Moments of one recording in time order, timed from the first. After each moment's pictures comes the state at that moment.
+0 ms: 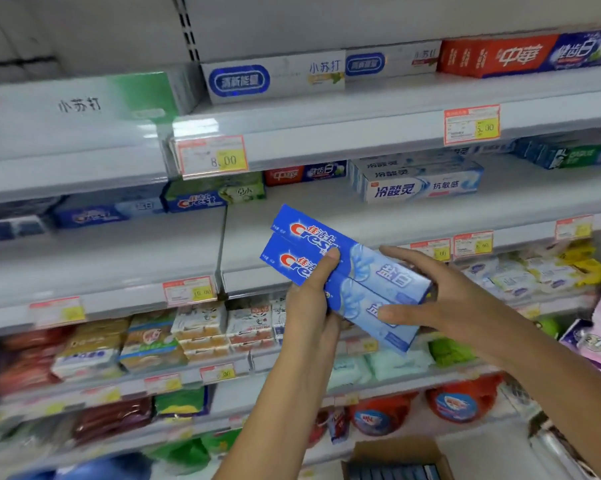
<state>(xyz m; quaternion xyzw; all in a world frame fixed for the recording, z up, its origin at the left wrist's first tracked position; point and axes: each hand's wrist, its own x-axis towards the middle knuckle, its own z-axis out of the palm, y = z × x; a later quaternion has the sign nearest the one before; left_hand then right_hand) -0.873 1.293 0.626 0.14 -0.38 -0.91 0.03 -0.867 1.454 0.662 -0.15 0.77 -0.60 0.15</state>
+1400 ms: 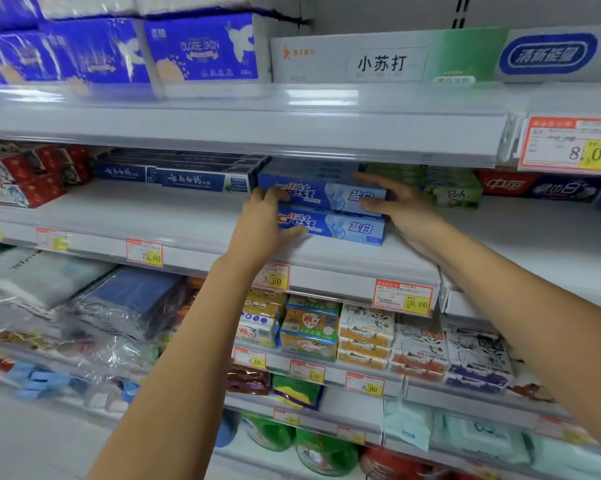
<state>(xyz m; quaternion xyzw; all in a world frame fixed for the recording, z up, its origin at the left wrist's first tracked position) -0.872 0.904 0.636 0.16 -0.93 -0.20 0.28 -1.007 1.096 0.651 -0.33 0.66 -0.65 0.18</state>
